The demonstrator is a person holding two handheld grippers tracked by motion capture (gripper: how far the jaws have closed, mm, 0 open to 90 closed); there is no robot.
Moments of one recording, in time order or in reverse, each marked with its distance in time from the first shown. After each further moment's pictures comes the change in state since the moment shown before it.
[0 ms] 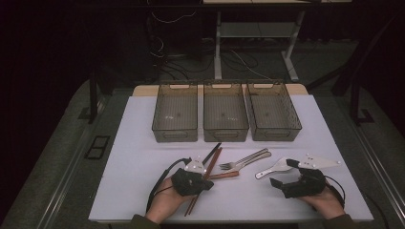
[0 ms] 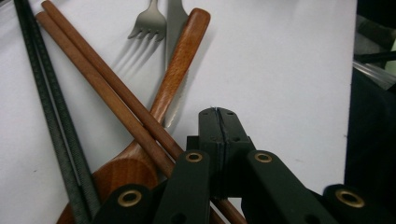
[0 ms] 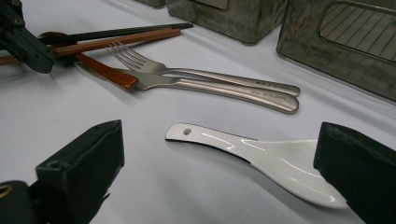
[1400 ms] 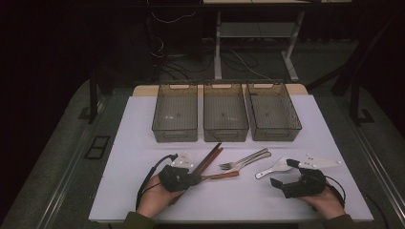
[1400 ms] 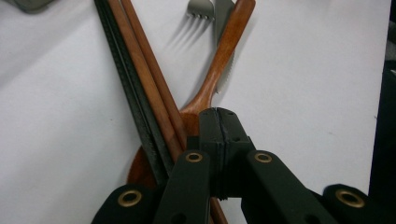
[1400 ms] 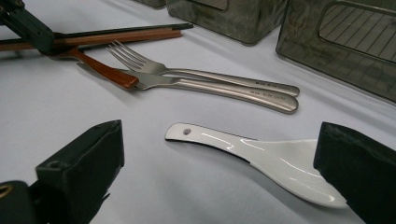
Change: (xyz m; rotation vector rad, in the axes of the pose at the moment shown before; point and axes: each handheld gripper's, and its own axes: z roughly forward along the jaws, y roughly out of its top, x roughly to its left) left arm 0.019 -0.013 -0.026 -0.010 0.075 -0.047; right arm 0.000 0.000 -0.001 -0.002 -0.002 0.001
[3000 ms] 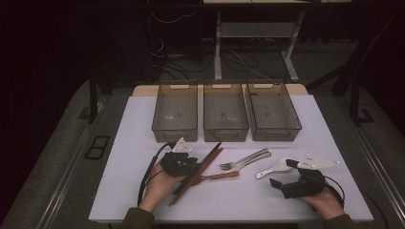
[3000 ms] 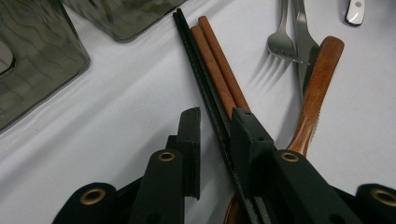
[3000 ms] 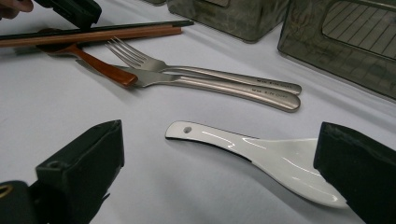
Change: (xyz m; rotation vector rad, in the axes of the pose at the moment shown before) left arm 0.033 0.013 0.014 -0.046 0.134 -0.069; right arm 0.001 -0.001 0.002 0.007 -0.003 -0.004
